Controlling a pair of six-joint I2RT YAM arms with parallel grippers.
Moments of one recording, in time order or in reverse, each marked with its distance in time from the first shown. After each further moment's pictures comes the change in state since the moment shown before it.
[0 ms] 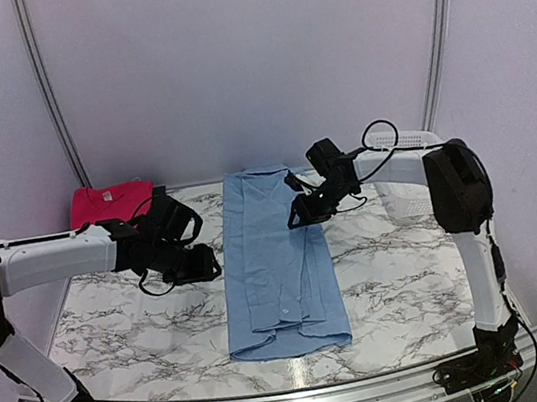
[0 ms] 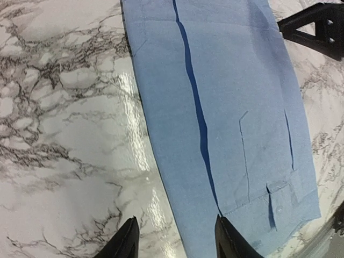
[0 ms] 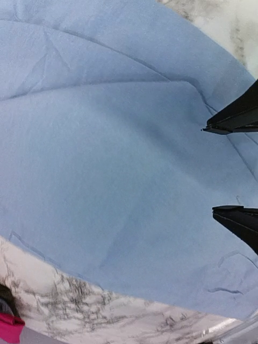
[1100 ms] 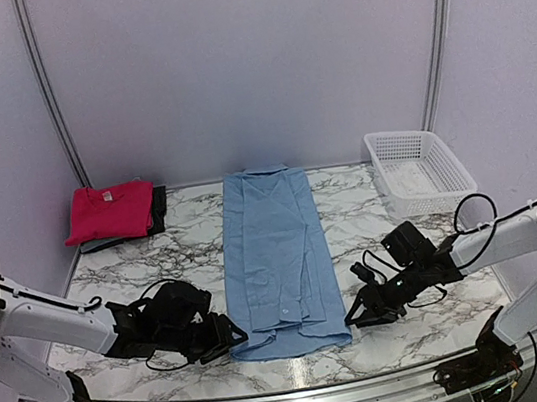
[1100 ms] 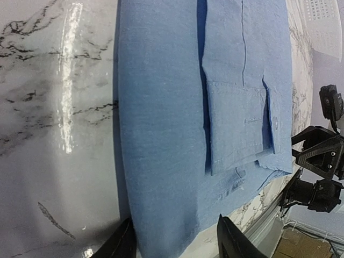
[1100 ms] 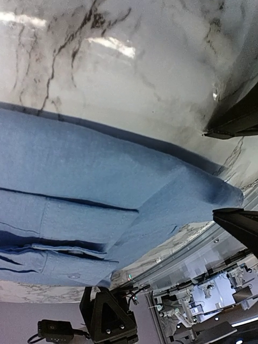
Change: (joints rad) left arm -0.312 -0.143 -0.556 0.580 0.106 -0.679; right arm 0.114 -0.858 -1.316 0.438 -0.266 0.512
